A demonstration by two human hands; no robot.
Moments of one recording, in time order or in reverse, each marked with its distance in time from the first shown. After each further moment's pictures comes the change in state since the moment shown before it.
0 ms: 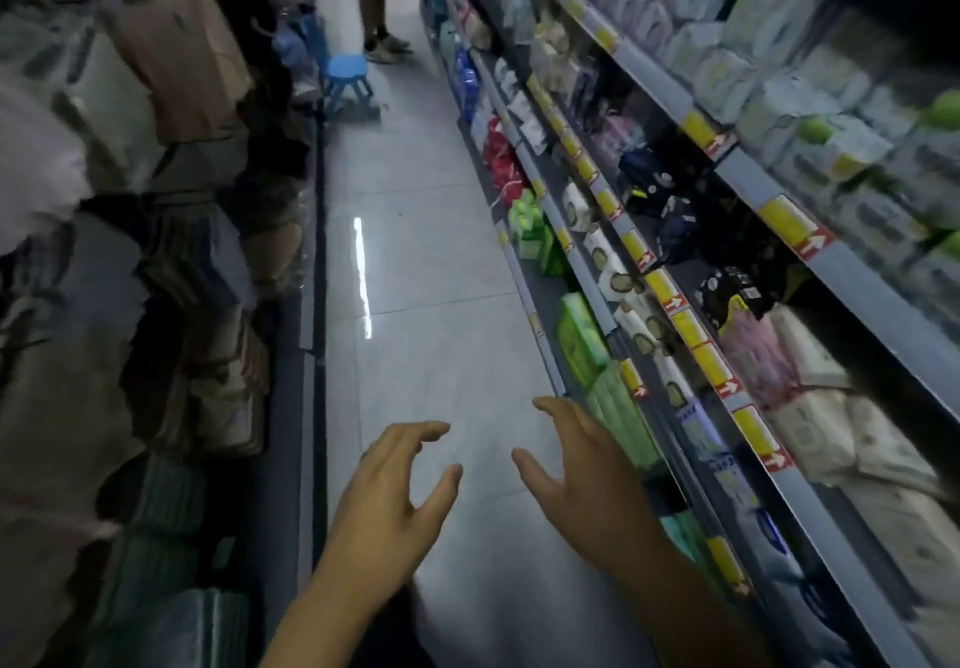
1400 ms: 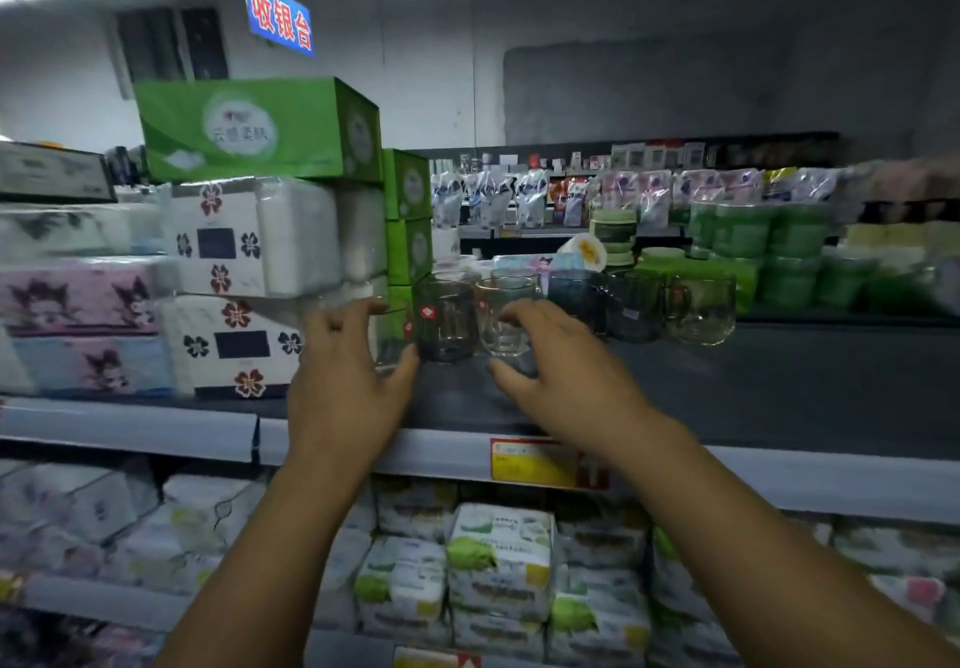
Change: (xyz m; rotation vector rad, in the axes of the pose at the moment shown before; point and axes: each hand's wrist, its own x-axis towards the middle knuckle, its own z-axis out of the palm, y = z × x) left_hand 0.444 0.539 0.119 -0.178 -0.056 1.043; right_hand 0.146 0.049 -0.491 -0.486 0.982 0.502
